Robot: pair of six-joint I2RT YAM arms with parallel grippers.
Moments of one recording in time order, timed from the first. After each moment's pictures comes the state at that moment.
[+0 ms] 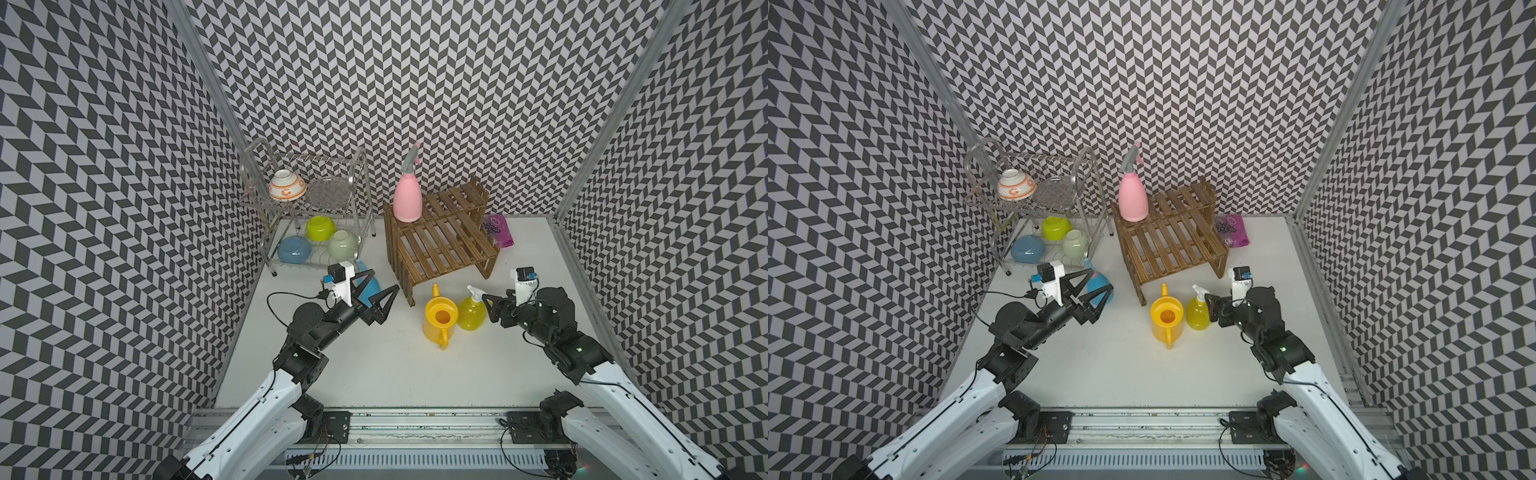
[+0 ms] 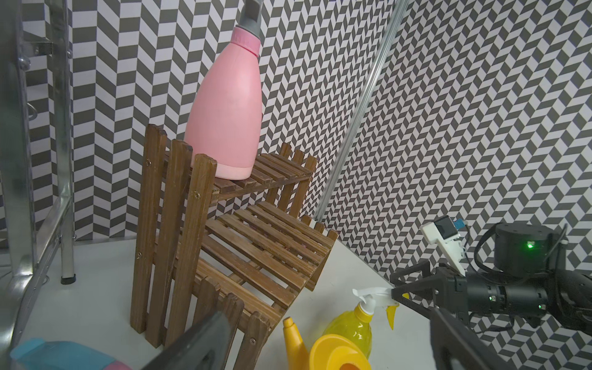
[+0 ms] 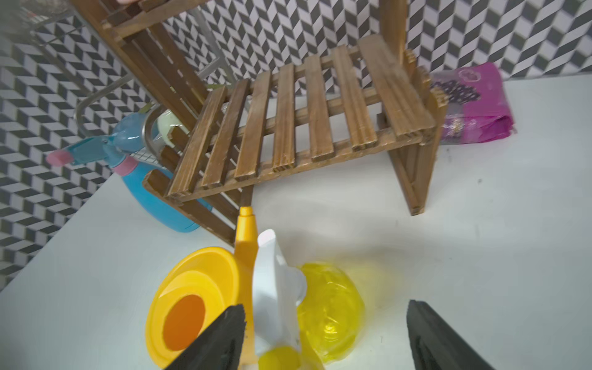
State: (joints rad) left arm -0.49 0.72 0.45 0.41 0.31 -0.38; right arm 0.36 0.78 0.56 -0.25 -0.12 0.22
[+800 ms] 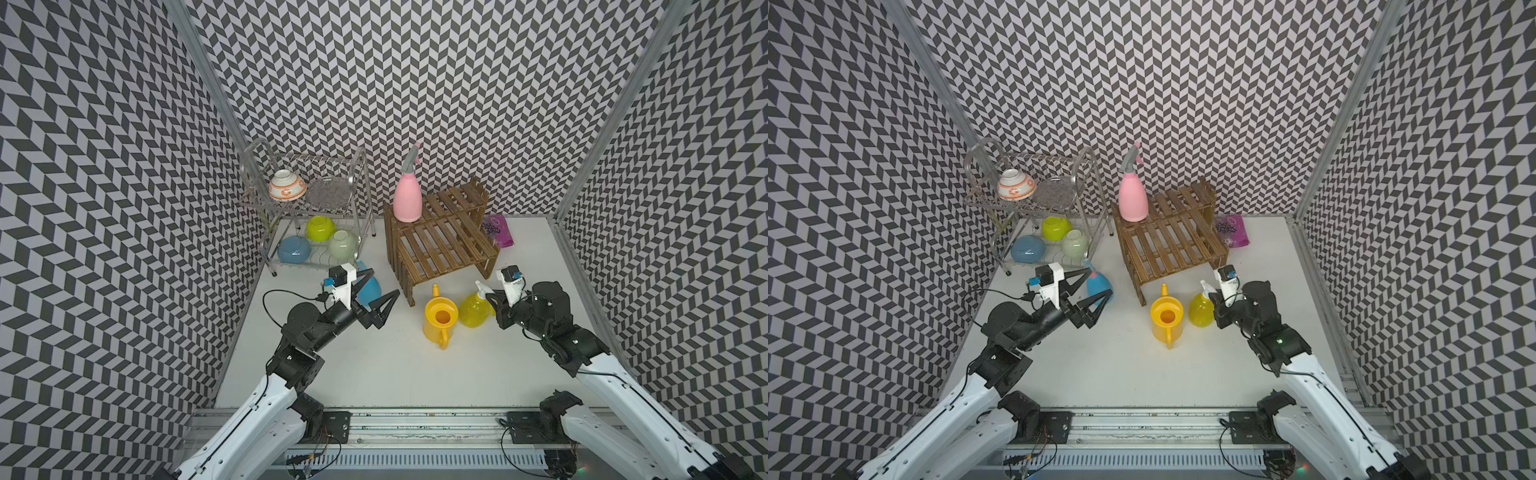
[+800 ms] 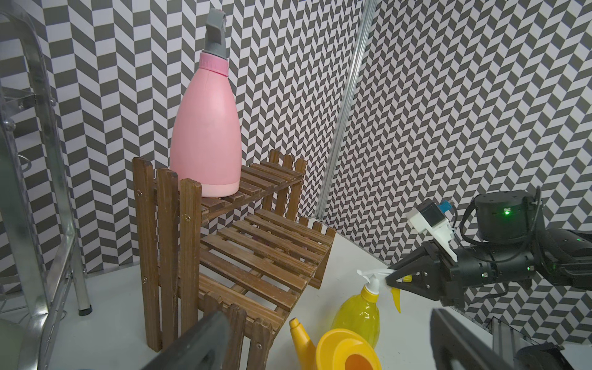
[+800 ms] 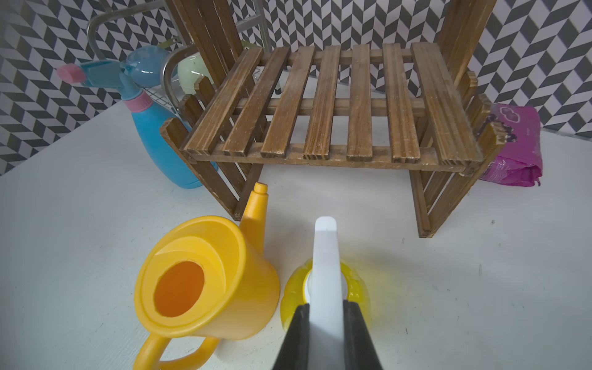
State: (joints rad) left arm -0.49 0.68 0.49 0.32 0.35 -0.26; right arm 0.36 0.81 0.60 -0.29 -0.15 0.00
